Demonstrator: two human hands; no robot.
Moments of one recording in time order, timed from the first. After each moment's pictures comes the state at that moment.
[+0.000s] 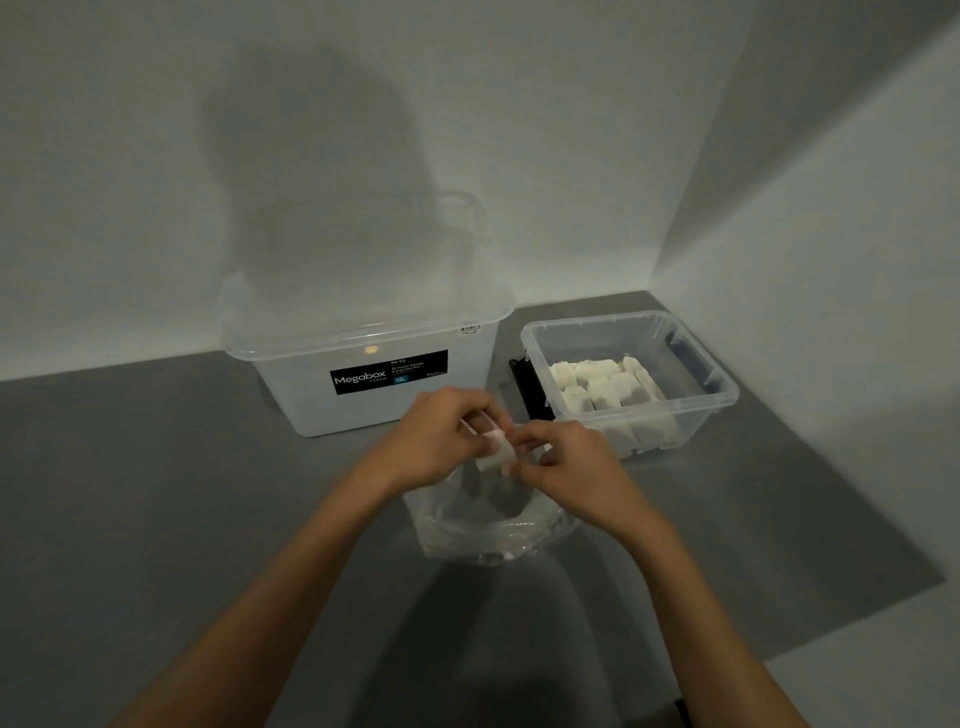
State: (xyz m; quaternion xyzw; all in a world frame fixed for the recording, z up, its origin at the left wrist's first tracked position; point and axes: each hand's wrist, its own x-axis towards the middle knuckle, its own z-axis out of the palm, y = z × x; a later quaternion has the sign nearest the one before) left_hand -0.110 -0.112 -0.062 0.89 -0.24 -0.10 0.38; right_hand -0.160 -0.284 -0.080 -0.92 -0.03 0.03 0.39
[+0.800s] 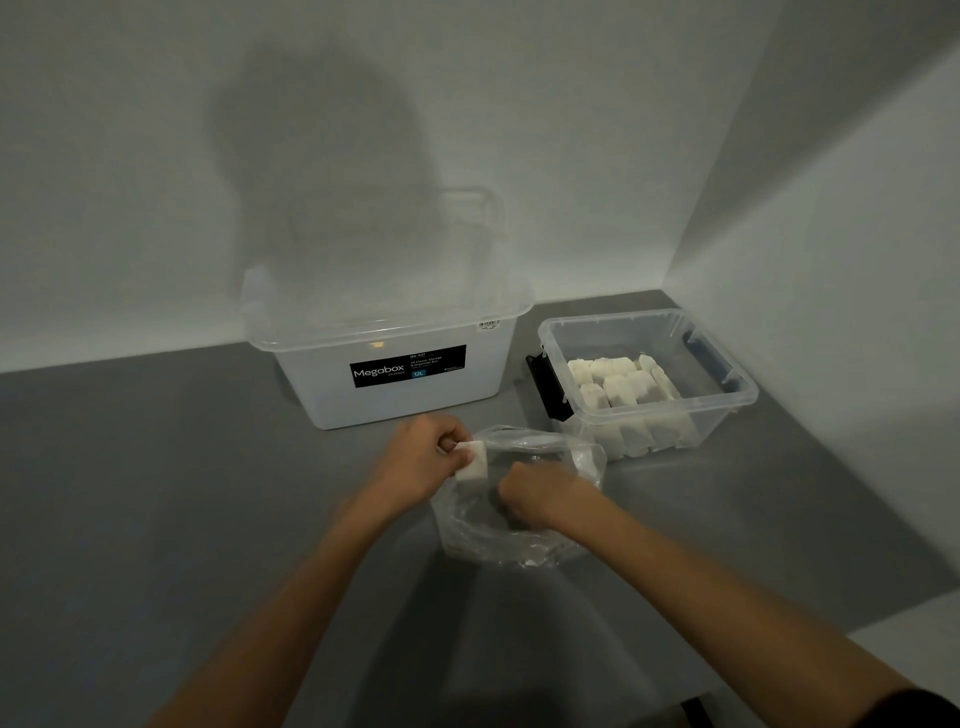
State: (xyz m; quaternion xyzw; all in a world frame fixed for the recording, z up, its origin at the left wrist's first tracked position) left_hand -0.106 -0.085 -0.121 0.91 -0.13 -0.06 0.38; right_hand -0.119 -0.248 -0.145 -0.94 -0.20 0.25 -0.12
